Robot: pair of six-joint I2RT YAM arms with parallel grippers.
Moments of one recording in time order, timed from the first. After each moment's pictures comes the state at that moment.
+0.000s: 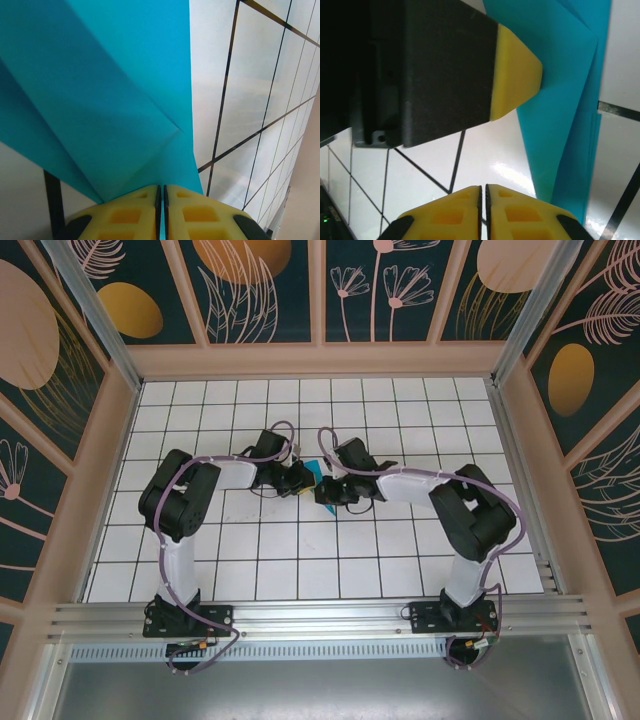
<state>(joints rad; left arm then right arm) -0.46 2.02 1.08 -0.03 0.61 -0.80 0.68 1.81 1.01 -0.16 -0.44 0.57</state>
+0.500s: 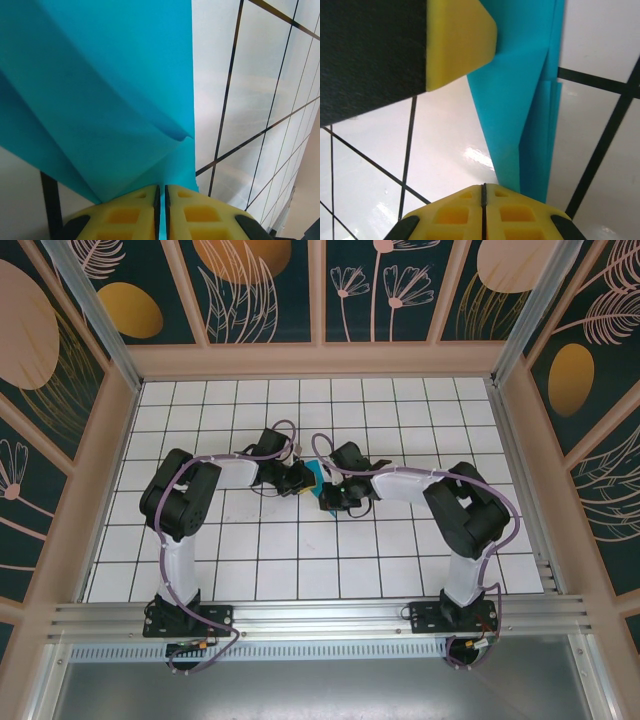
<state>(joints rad) -0.47 2.03 1.10 -0.08 0.59 -0.79 0.70 1.84 1.04 -0.30 -0.35 0.51</state>
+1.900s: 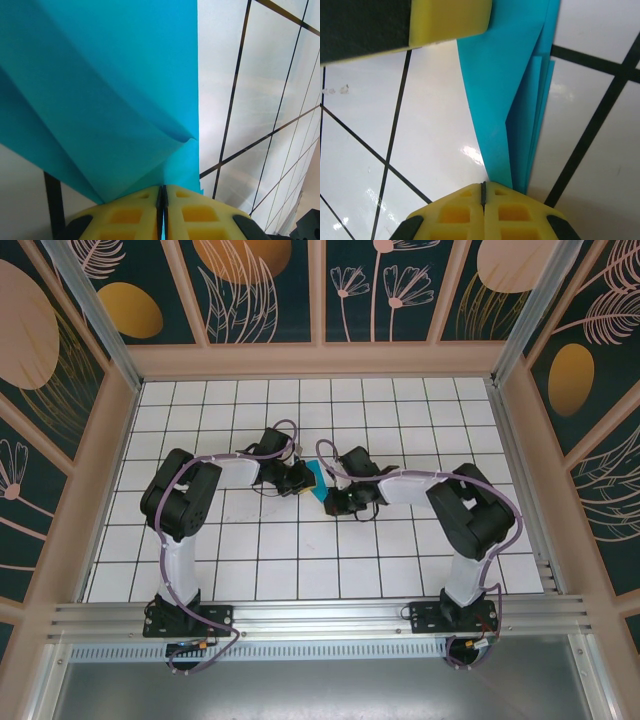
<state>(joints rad) -0.47 2.03 1.12 -0.11 0.56 -0.79 0.66 1.81 0.94 -0.21 -0.42 0.40</state>
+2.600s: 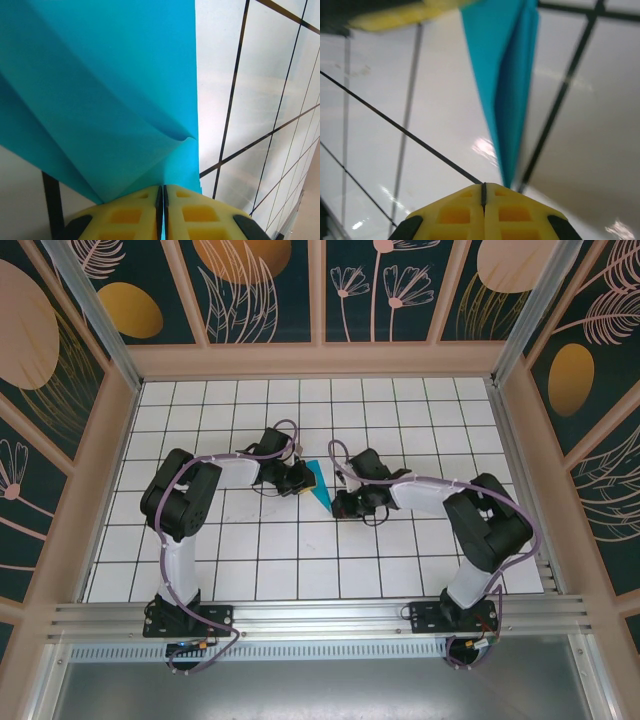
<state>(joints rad) -0.47 2.03 1.12 -0.11 0.56 -0.78 0.64 1.69 0.89 -0.25 -0.46 0.46</state>
